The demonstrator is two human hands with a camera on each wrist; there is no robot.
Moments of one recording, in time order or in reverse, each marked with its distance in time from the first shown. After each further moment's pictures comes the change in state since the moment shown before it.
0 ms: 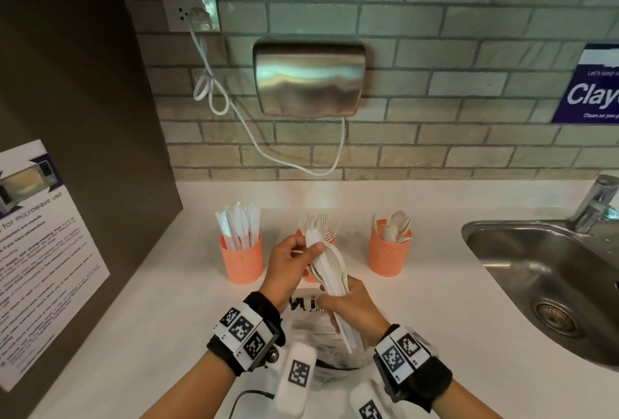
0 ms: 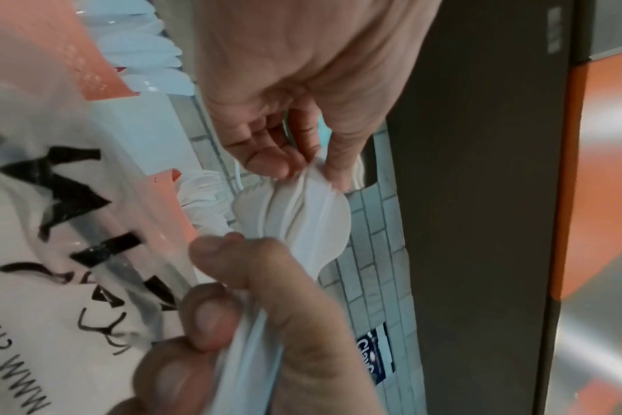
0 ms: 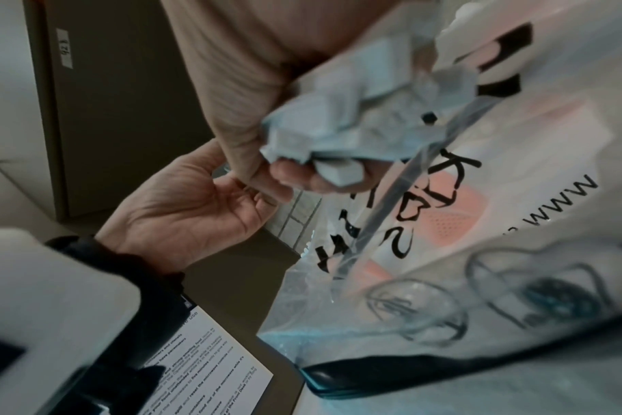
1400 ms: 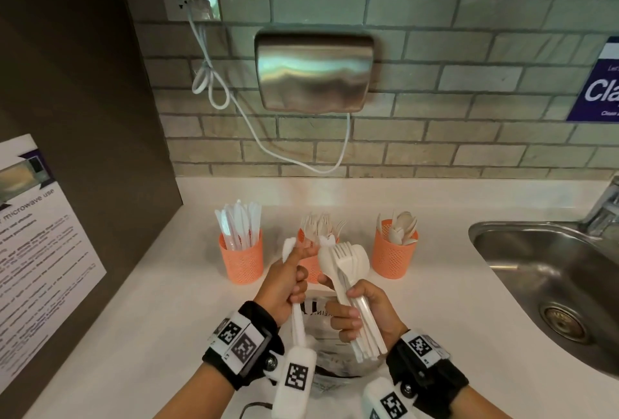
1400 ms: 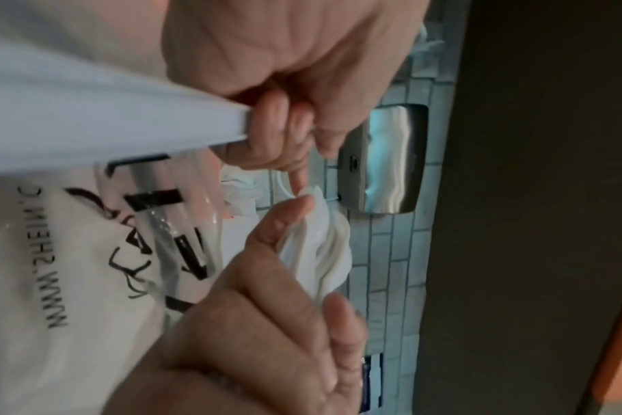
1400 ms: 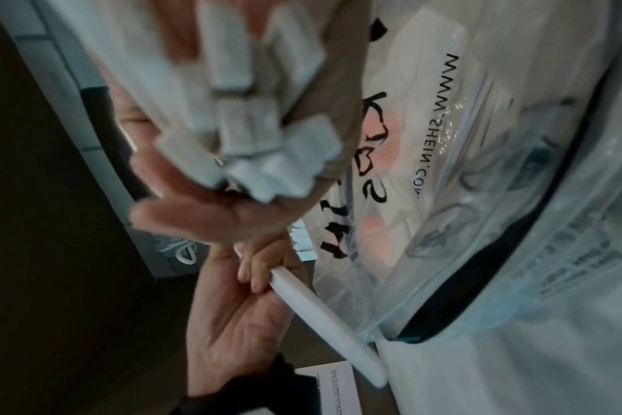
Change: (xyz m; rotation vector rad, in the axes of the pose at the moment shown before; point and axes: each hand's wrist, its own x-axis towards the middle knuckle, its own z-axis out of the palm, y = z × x) left_hand 0.005 -0.013 -0.009 -0.259 -0.023 -0.396; right_hand 0.021 0.020 -0.028 0.938 -0.800 0.320
